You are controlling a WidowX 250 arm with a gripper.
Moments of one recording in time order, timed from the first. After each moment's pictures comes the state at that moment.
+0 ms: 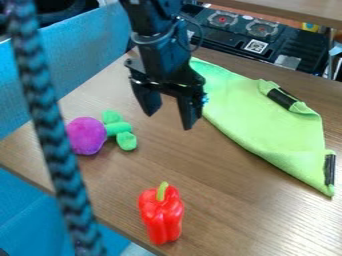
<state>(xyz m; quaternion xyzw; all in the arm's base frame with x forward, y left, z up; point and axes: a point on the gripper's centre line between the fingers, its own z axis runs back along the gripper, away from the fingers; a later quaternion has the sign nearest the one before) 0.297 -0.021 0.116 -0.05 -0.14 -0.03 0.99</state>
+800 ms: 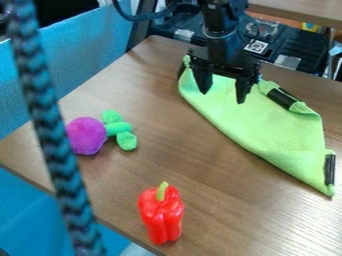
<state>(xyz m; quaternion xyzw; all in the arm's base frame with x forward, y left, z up) 0.412 -0.035 0.086 -0.03 -0.18 0.01 0.98</state>
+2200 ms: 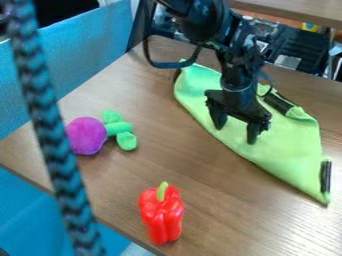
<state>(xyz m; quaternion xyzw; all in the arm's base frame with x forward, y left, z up) 0.409 -0.062 0.019 -0.01 -0.16 -0.05 0.99</state>
